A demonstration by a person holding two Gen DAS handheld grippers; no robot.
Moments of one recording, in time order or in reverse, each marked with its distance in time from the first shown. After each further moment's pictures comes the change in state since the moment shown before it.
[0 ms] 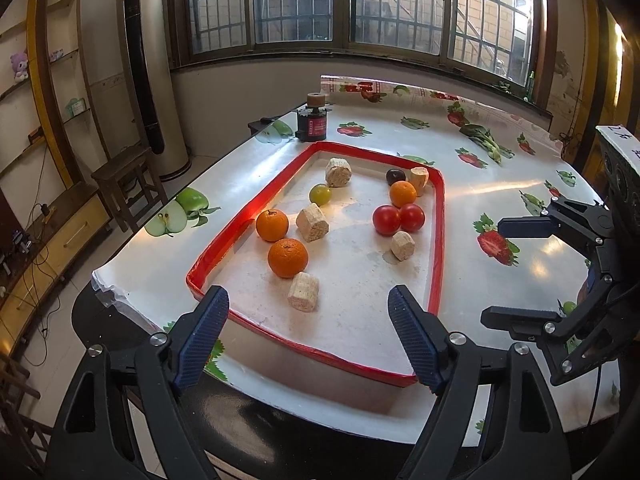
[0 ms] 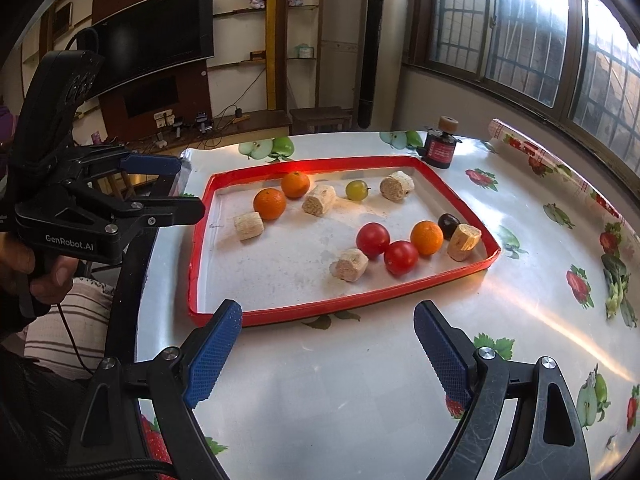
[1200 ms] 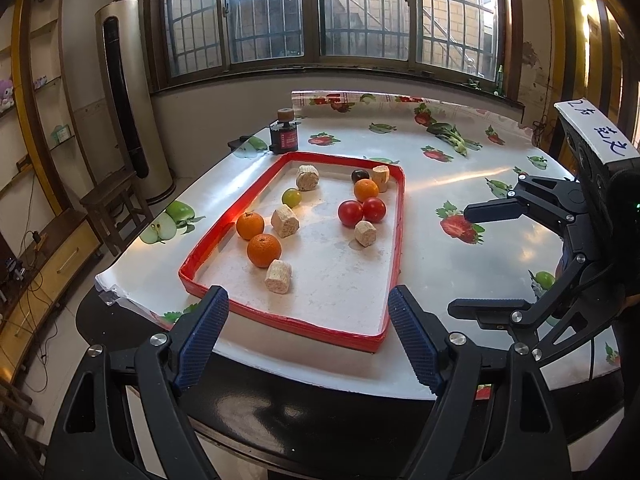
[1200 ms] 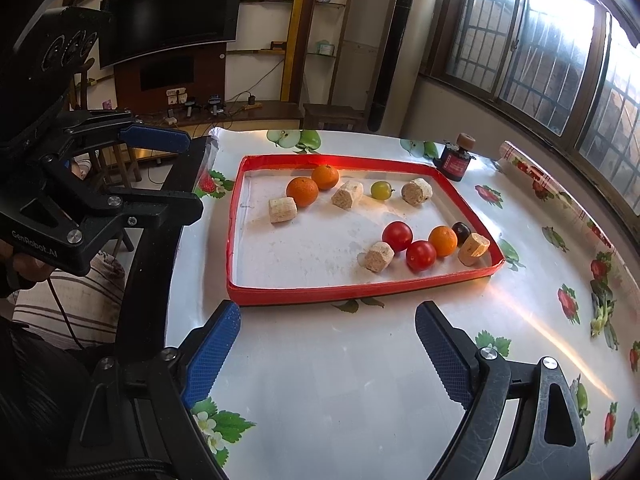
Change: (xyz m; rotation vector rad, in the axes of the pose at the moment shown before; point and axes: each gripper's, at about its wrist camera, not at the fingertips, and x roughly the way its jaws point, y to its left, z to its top) left arm -0.036 -0.016 -0.019 0.079 -0.056 -0.045; right arm -0.016 0.031 -0.009 -0.096 0.001 -0.044
